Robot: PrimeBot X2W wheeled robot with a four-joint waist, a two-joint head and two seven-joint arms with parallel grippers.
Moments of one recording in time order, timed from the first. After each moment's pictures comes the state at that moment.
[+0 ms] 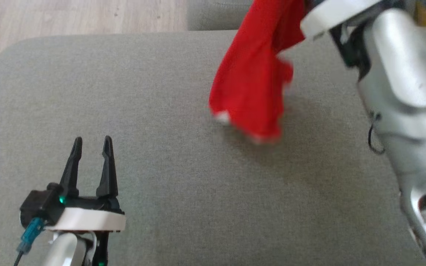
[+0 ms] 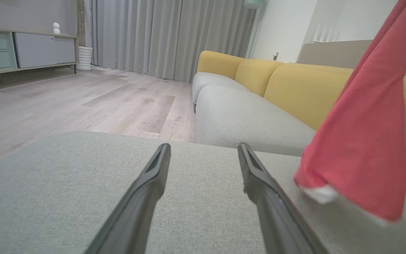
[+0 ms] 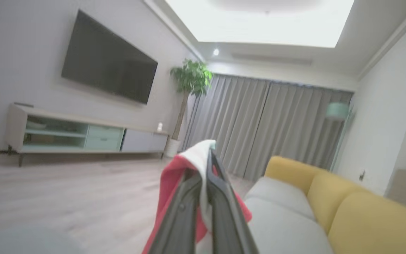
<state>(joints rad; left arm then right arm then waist) -0.12 0.24 -0.26 0.16 -0.48 0.00 -0.25 -1.02 -0.14 0.42 0.52 0.16 0.12 -0.12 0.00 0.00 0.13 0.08</state>
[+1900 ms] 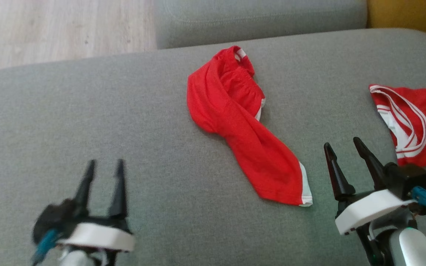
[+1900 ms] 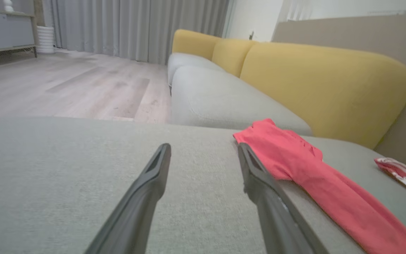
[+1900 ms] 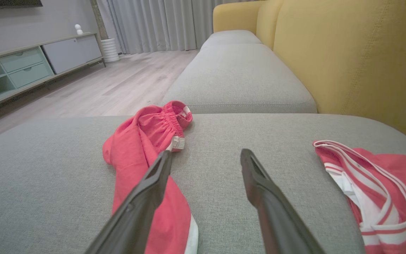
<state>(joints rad) -0.04 0.25 -0.31 0.15 -0.50 0.02 -0.23 0.02 -0.10 0.09 -0.03 0.17 0.12 0.10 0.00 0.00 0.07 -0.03</state>
